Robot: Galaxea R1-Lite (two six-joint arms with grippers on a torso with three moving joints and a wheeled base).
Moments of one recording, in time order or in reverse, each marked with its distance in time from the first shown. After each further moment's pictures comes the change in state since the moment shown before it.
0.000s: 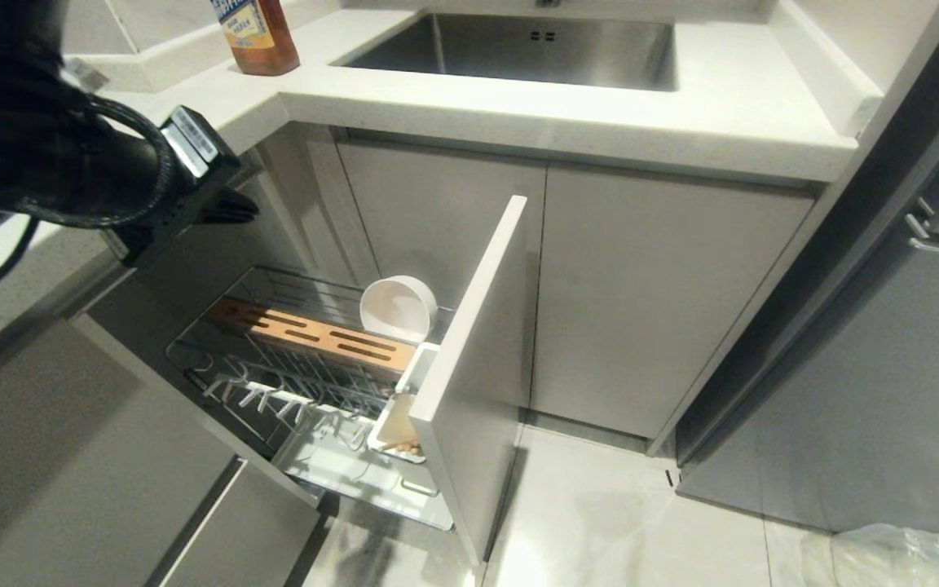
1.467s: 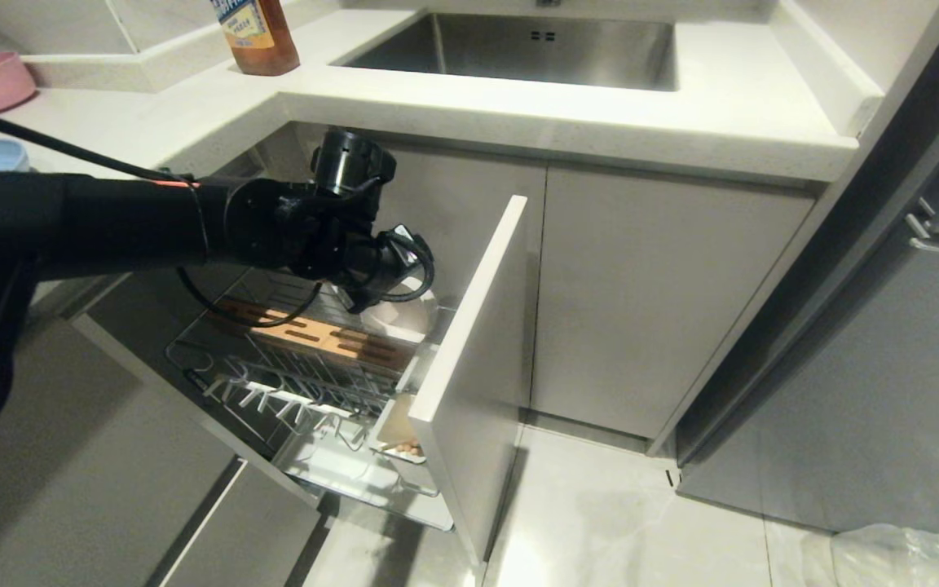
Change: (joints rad) left arm -0.092 0.502 -0.143 -0.230 0.068 0.004; right arm 0.000 0.000 0.000 0.000 0.000 0.000
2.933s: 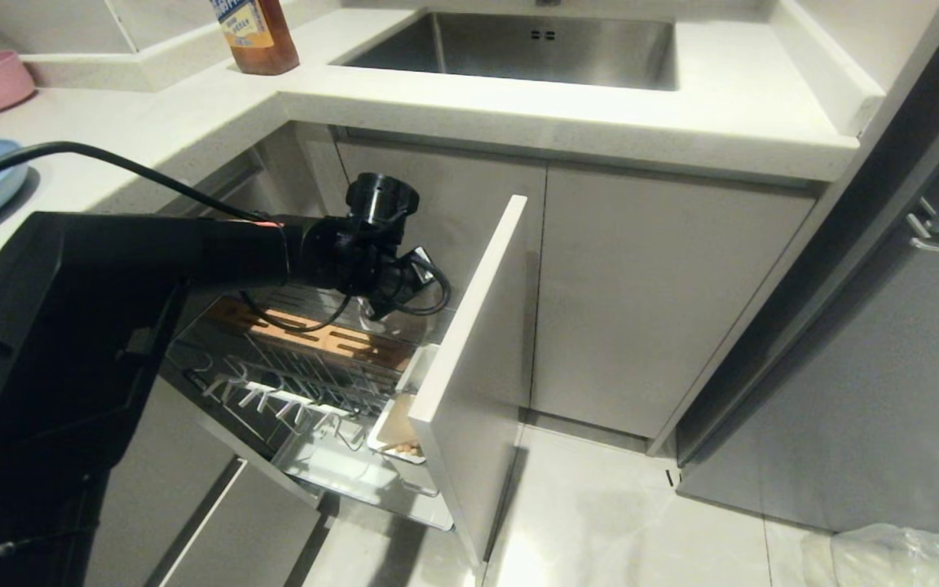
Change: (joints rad) left arm 0.033 0.187 -0.141 -0.040 -0.006 0.077; right arm 0.000 0.000 0.000 0.000 0.000 0.000
